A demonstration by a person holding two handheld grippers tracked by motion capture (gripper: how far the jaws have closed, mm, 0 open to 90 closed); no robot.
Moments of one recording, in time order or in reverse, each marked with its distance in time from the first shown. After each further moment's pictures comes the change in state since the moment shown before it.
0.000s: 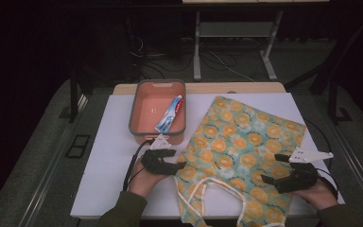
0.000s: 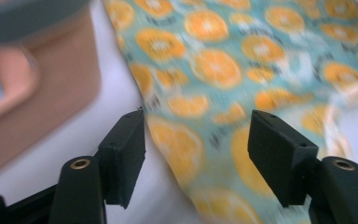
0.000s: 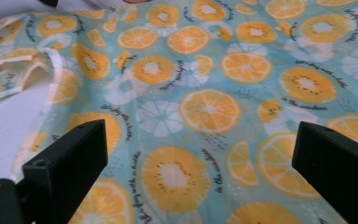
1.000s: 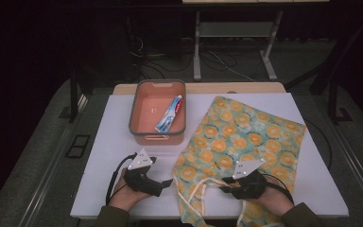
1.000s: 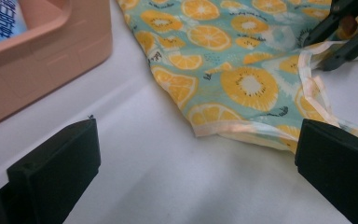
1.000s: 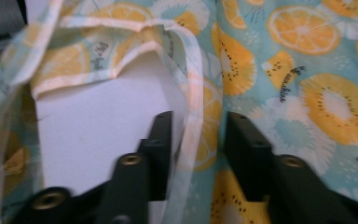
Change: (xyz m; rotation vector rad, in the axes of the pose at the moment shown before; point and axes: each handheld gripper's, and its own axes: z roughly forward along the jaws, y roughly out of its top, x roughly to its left) left arm 0.003 -0.044 -0.033 -0.103 0.010 0.024; right arm 0.085 0.029 0.092 0.216 0.204 -0.263
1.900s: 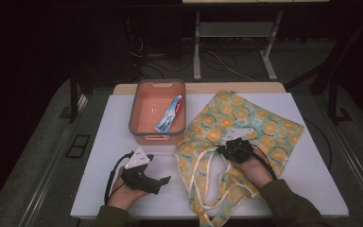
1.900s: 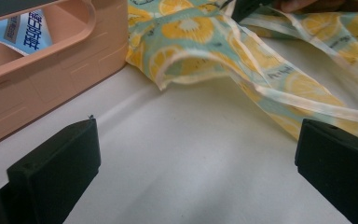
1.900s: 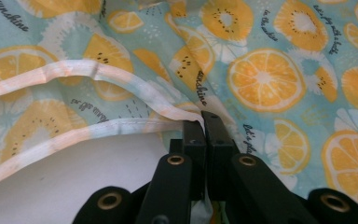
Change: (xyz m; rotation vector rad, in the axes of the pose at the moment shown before) left arm 0.004 0.002 -0.006 -0.024 0.033 -0.005; right arm -0.078 0.042 0.032 -0.055 -0.230 0.180
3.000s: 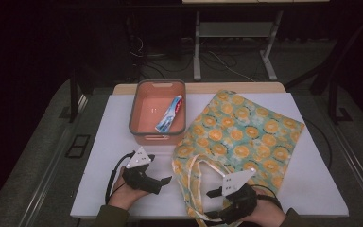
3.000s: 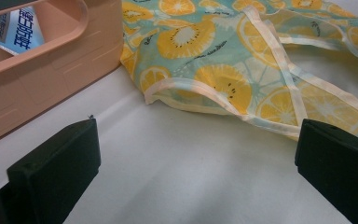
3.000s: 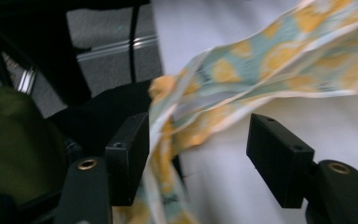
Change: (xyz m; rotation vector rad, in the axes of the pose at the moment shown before) left arm 0.000 0.000 0.004 0.009 -0.015 0.006; right arm 0.121 -0.029 -0.069 0.014 0.490 -0.233
